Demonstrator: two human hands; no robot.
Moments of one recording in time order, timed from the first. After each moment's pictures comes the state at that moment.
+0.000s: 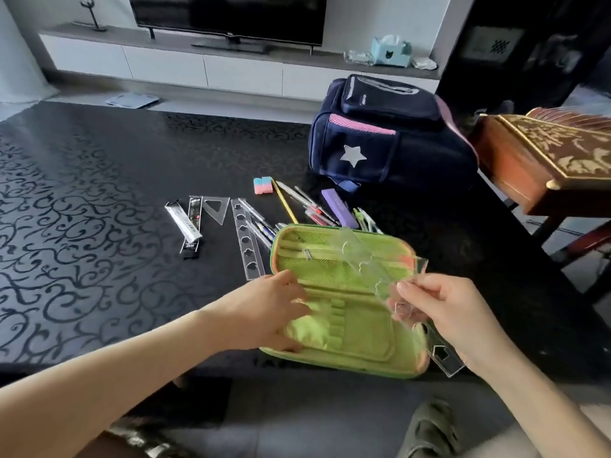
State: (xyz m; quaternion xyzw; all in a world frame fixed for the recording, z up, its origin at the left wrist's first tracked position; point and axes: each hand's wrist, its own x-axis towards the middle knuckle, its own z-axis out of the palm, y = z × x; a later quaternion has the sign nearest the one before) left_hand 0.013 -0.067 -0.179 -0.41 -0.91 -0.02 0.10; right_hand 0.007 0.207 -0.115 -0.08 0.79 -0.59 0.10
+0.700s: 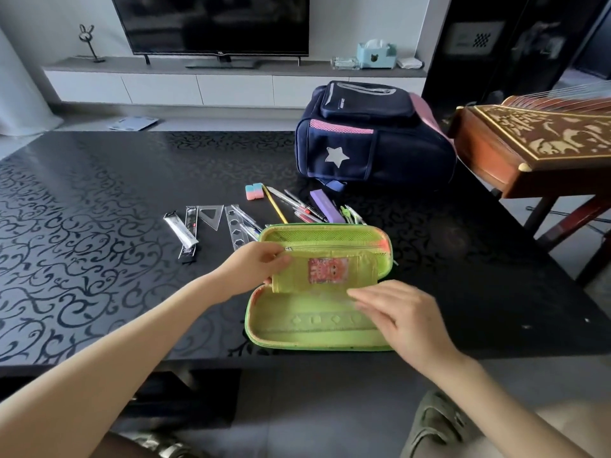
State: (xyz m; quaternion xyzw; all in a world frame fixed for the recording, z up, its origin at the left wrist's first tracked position) left_hand -0.009 -0.060 -0.143 0.00 -0.91 -0.42 -0.07; right_hand 0.022 0.209 -0.162 -0.36 0.86 -0.30 -0.20
